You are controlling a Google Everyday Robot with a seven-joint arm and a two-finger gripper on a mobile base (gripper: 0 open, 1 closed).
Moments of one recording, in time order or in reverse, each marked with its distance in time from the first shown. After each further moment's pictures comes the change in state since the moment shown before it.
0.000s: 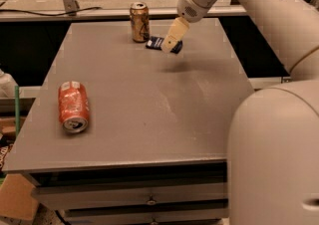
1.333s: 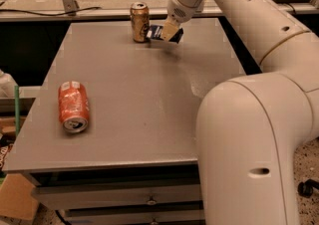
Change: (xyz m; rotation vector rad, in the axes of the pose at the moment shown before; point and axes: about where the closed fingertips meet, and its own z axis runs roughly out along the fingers) arm -0.007 -0.016 0.032 0.017 0.096 -0.057
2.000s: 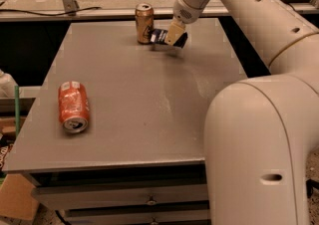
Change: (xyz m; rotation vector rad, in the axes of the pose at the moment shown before) arm 0.016 -0.002 -0.006 0.013 0.008 0.010
